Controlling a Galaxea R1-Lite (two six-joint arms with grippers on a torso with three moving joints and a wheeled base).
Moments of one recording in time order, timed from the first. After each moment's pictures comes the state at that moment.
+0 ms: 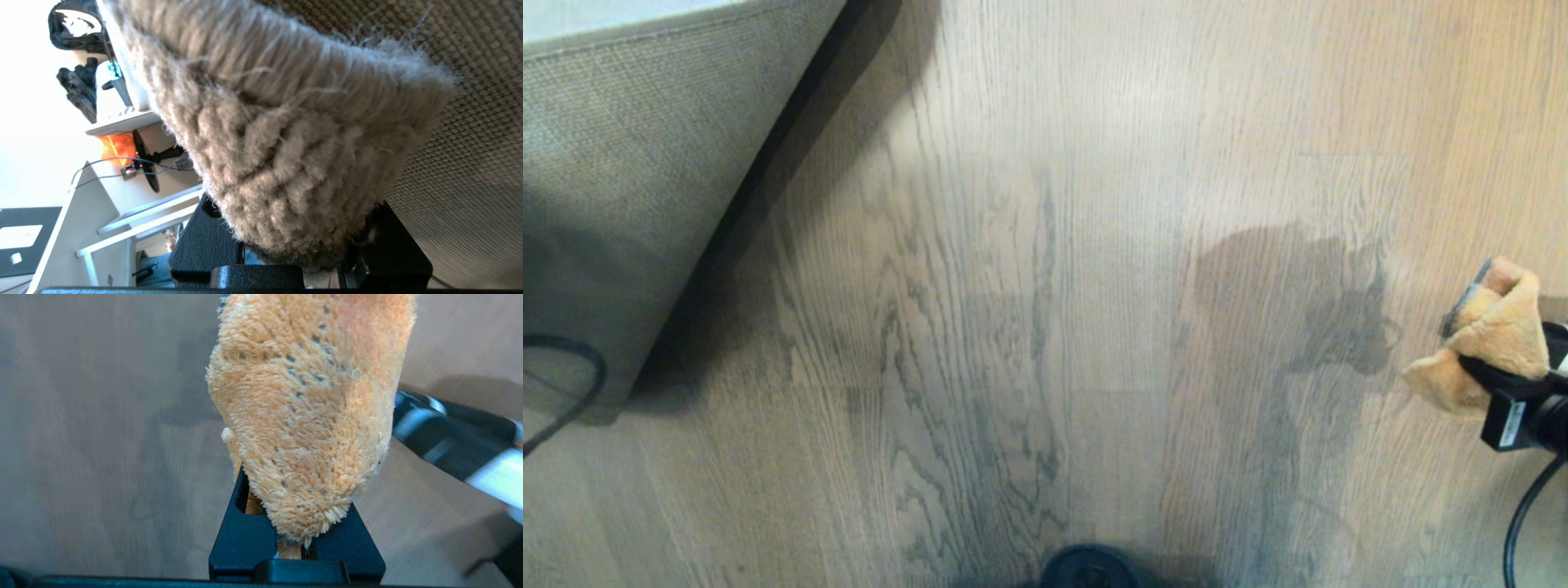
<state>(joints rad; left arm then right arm) 0.25 1.39 -0.30 -1.52 0.65 0.85 -0.08 1.30 -0.22 -0.96 0.04 -0.19</state>
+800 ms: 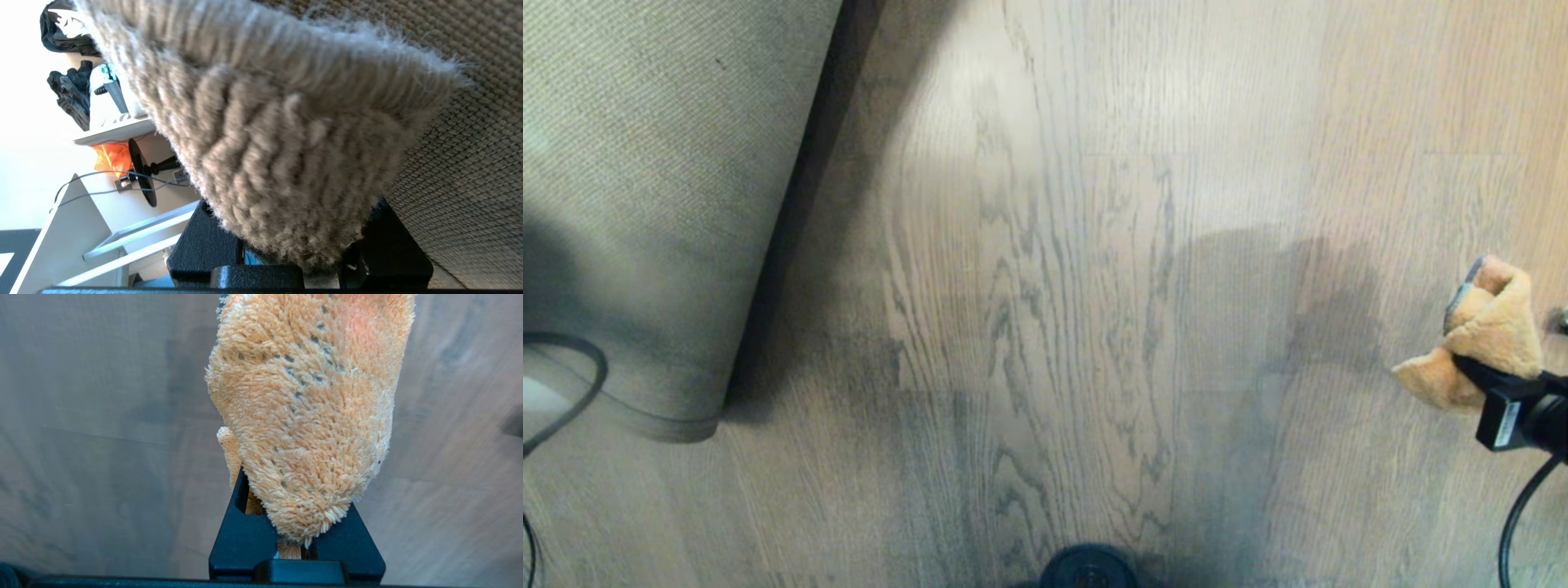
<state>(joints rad) 0.25 1.39 -0.30 -1.52 0.65 0.85 -0.08 1.30 -0.22 -0.96 0.04 -0.19</state>
